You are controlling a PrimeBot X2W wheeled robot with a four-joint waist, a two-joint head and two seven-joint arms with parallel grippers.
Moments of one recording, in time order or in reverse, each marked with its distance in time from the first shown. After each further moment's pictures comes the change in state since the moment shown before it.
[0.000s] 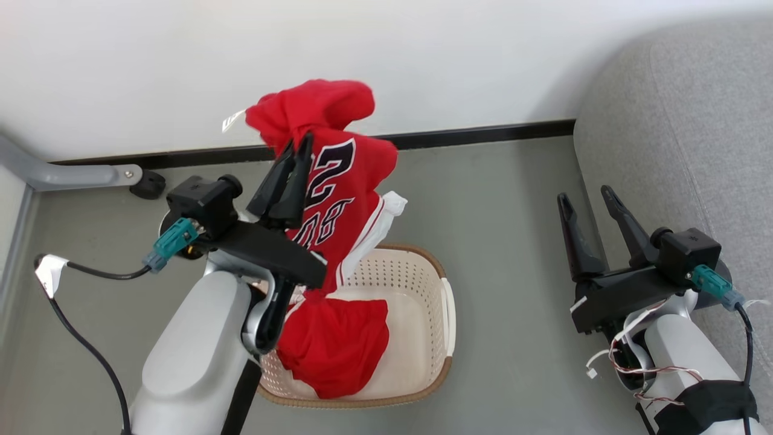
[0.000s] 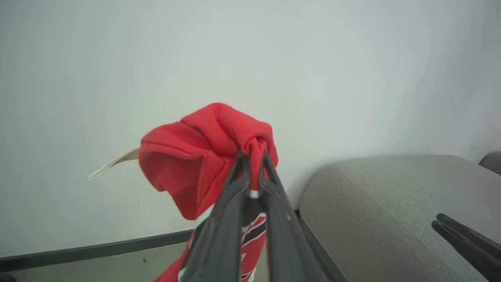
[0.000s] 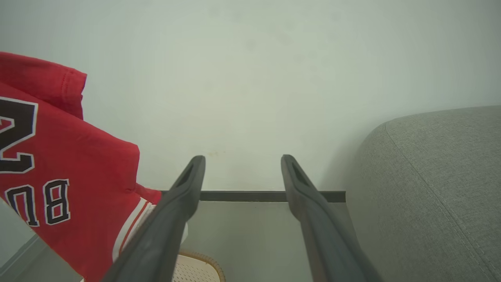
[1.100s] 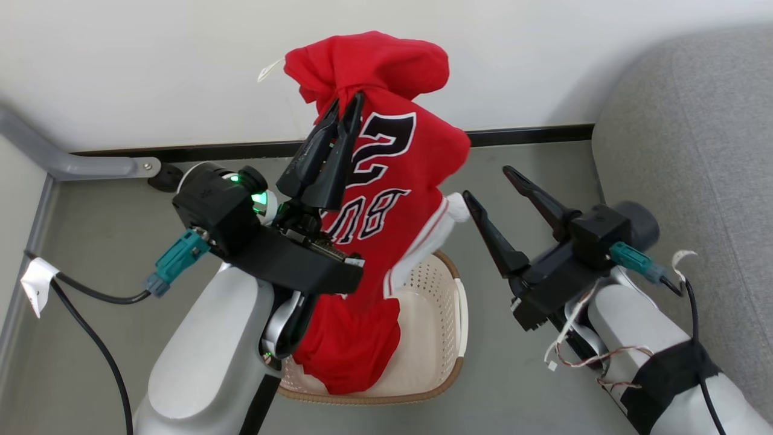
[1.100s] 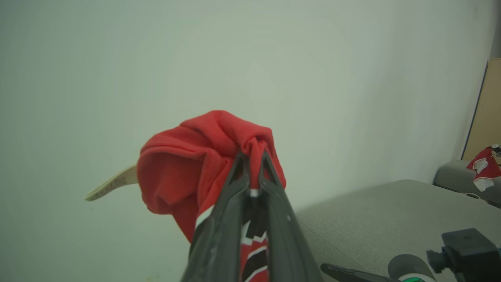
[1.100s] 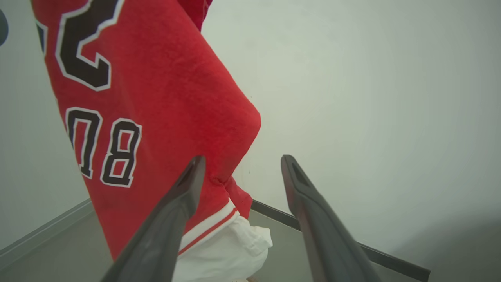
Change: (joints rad) left arm 0.031 0.013 -0.044 -0.340 0.055 0.000 -0.003; right arm -0.130 -0.057 0.336 -0.036 0.024 0.012 0.000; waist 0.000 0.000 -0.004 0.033
